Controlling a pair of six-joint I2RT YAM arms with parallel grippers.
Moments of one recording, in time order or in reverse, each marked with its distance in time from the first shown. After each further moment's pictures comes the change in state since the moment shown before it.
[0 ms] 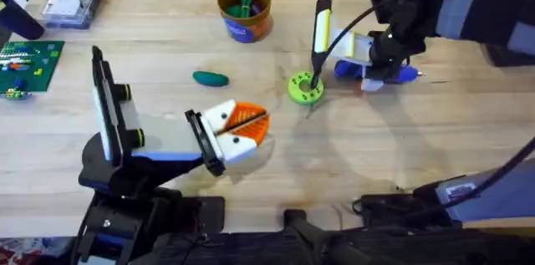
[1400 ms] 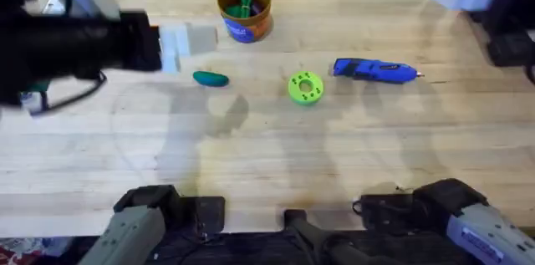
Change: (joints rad) left arm 0.301 0.909 1.016 -0.828 -0.408 0.086; right arm 0.040 -0.884 0.040 0.017 0.079 1.231
